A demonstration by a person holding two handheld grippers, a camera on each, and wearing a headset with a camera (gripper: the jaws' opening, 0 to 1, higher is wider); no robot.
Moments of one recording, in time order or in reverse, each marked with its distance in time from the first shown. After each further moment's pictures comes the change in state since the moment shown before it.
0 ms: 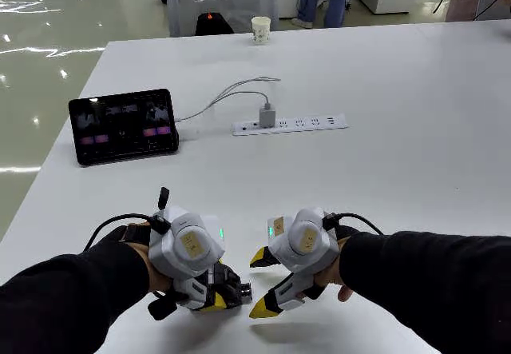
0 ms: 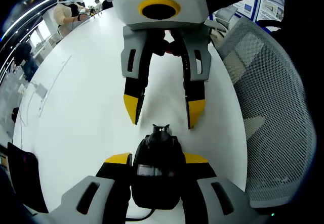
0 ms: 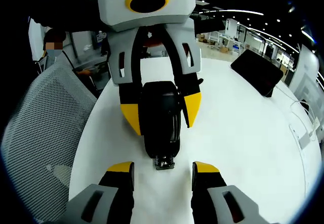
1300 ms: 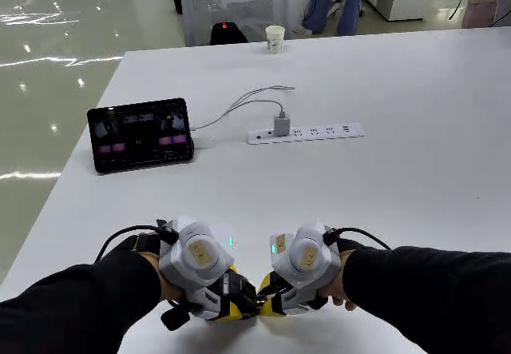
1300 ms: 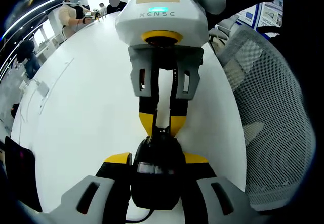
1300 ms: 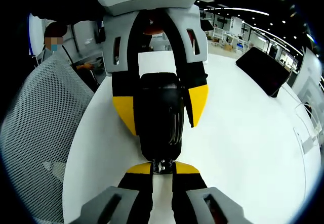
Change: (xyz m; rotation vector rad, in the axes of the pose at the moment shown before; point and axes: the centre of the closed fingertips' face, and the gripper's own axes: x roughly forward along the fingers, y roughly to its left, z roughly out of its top) left arm -0.001 0.000 0.002 -0.036 -0.069 0.000; right arm 0.013 -0.002 -0.004 -0.018 0.035 0.010
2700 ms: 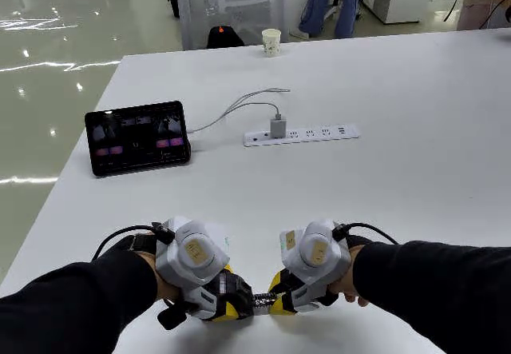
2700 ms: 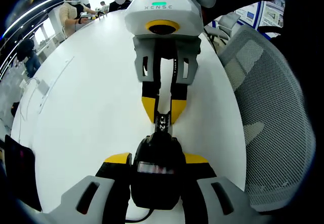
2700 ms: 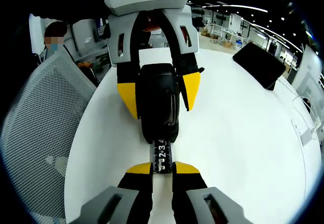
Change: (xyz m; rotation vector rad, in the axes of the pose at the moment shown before) left arm 0.000 -0.001 0.002 -0.011 0.014 0.001; right arm -0.015 0.000 -0.020 0.017 0.026 0.002
